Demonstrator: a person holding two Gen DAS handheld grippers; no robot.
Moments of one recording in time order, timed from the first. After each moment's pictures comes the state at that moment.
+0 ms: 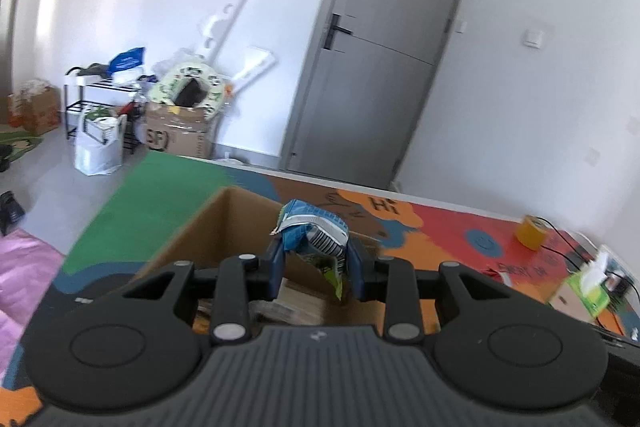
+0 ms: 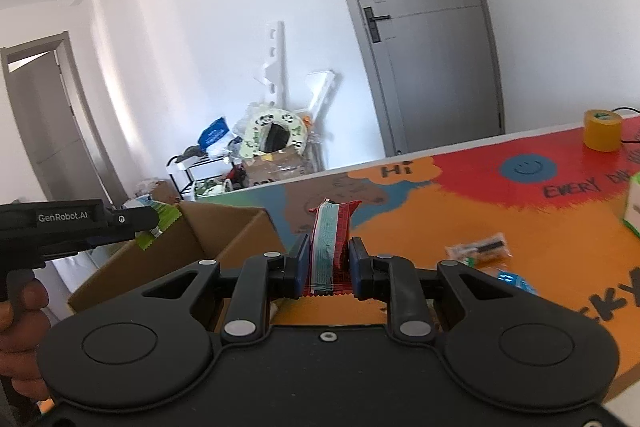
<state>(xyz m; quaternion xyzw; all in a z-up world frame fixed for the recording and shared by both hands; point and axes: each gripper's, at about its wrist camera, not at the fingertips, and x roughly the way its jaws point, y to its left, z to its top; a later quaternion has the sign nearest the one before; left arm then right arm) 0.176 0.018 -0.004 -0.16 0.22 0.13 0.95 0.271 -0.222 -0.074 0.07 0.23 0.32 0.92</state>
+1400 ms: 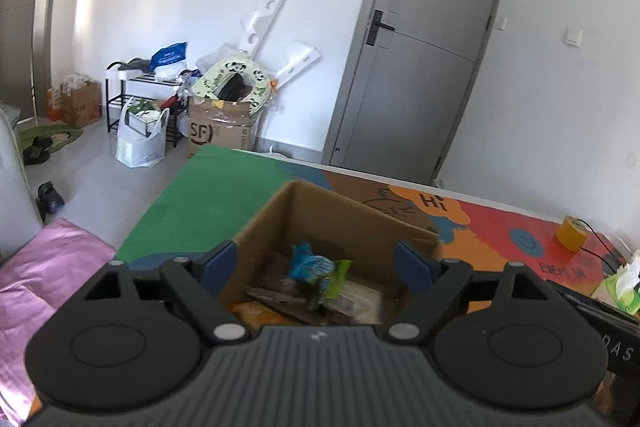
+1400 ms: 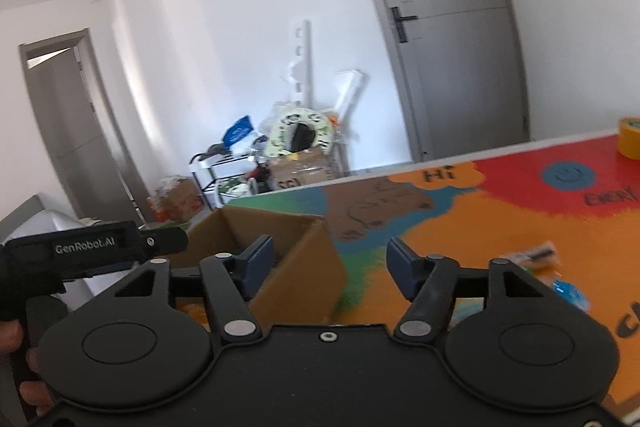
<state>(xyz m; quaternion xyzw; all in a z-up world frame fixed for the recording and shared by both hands) 0.168 0.027 -0.003 -0.15 0.24 0.19 0.94 0.263 -0.197 -0.063 0.07 0.23 0.34 0.91</state>
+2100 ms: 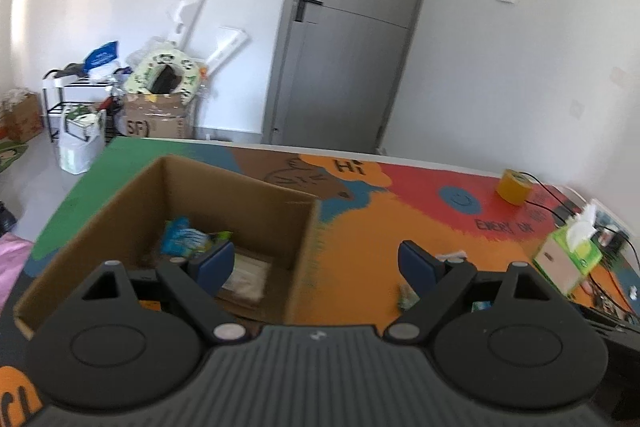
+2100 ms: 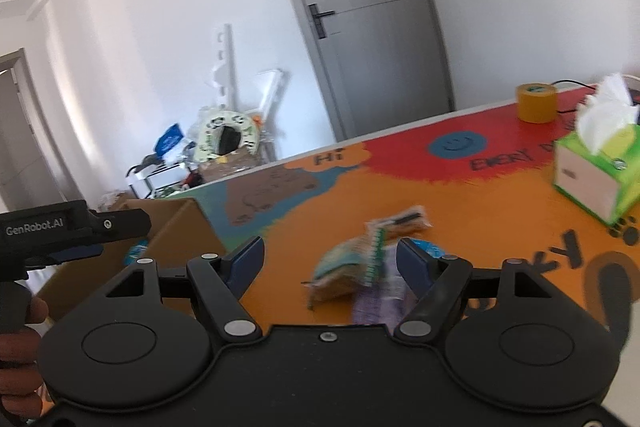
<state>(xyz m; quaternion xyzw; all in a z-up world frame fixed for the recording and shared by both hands) 0.197 -0.045 -0.014 -0.12 0.27 0.09 0.95 0.266 -0.277 -0.090 0.09 0.25 0.24 0.93</state>
